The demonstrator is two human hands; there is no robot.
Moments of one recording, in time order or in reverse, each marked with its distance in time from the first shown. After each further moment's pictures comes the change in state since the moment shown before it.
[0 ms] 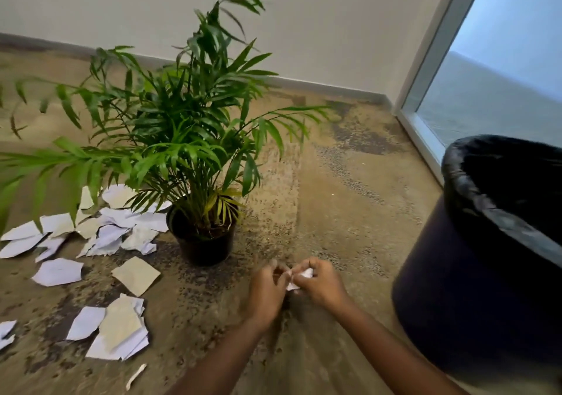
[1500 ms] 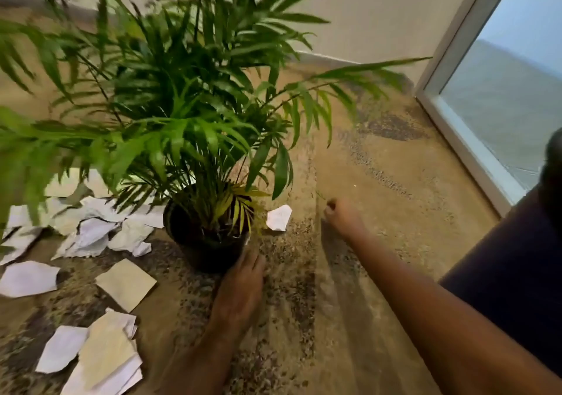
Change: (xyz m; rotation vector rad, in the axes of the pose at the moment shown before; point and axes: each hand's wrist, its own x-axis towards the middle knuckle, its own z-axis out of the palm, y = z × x) left_hand 0.064 -0.077 -0.032 0.856 -0.063 0.367; right_hand 0.154 -0.016 -0.011 -0.522 0.243 0.024
